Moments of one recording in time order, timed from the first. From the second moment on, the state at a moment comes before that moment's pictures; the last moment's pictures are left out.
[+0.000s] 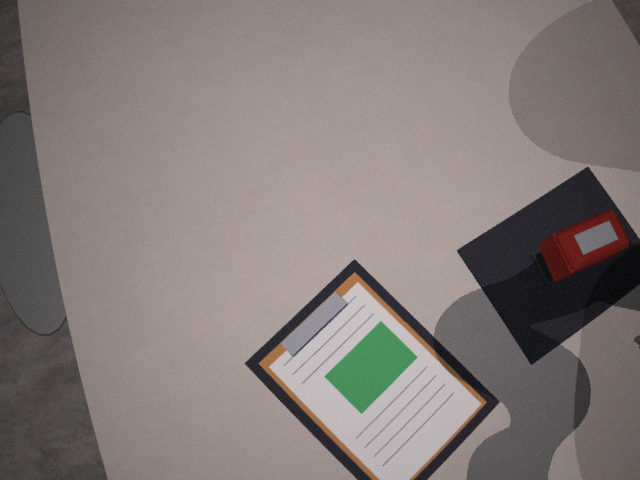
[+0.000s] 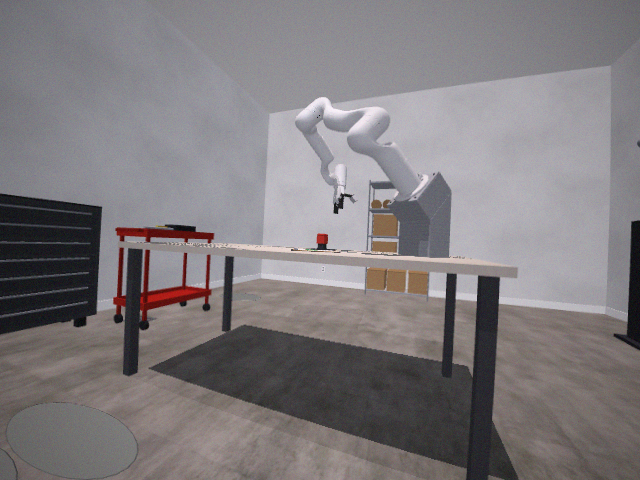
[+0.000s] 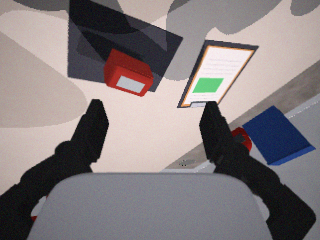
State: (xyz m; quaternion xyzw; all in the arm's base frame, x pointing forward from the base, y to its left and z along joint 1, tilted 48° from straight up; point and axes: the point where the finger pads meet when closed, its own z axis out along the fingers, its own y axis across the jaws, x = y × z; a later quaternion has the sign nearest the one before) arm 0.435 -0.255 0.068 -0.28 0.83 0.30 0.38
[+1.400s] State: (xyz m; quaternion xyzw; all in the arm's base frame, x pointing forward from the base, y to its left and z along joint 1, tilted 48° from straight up) arm 0.547 -0.188 0.073 -0.63 0.66 0.00 0.41
